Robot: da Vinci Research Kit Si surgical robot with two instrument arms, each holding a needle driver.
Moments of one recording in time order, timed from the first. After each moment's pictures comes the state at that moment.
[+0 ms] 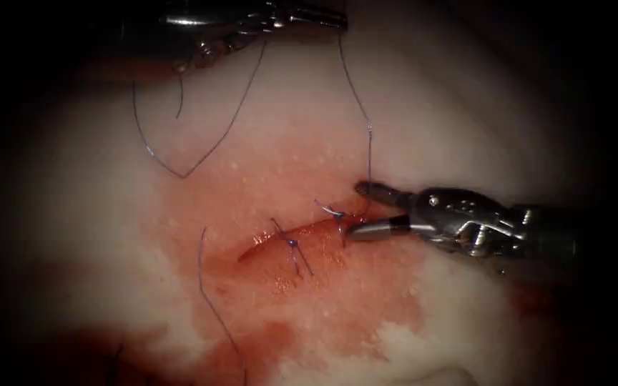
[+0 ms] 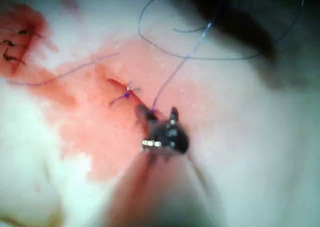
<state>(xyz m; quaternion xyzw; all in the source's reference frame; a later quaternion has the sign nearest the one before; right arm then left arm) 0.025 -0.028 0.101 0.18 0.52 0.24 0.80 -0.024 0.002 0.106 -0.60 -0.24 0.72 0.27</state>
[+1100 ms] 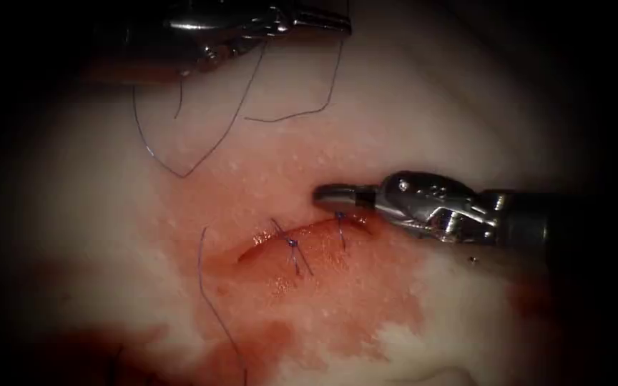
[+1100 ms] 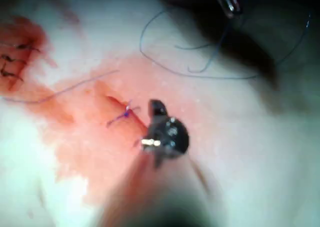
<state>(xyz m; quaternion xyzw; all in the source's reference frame) 0.028 -0.026 0.100 0.20 0.56 0.26 0.77 -0.025 0.002 0.106 -0.60 -0.24 0.72 0.26</state>
